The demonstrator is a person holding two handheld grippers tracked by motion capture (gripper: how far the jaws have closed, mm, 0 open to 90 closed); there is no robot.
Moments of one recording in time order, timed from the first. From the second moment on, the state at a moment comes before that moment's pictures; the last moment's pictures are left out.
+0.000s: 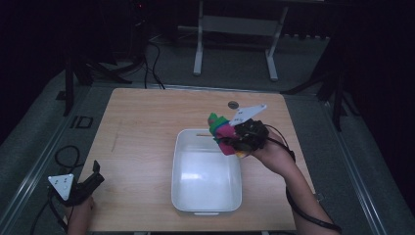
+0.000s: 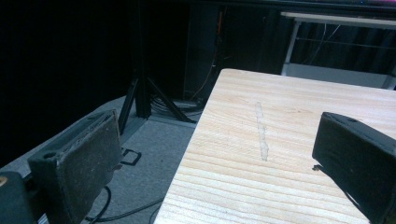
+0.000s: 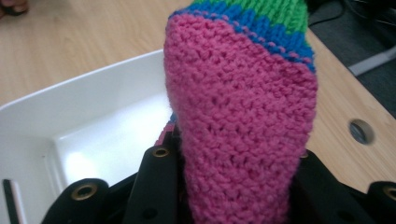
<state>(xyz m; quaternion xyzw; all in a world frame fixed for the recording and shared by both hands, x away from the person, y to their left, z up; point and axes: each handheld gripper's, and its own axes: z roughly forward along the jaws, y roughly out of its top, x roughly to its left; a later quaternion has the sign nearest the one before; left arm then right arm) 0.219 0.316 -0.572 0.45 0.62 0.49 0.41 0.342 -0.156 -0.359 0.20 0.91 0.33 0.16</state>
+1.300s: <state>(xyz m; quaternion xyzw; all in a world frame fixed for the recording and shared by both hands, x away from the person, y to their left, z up) 0.219 0.315 -0.572 0.45 0.62 0.50 0.41 0.406 -0.267 -0.472 0.38 0.88 0.25 0.15</state>
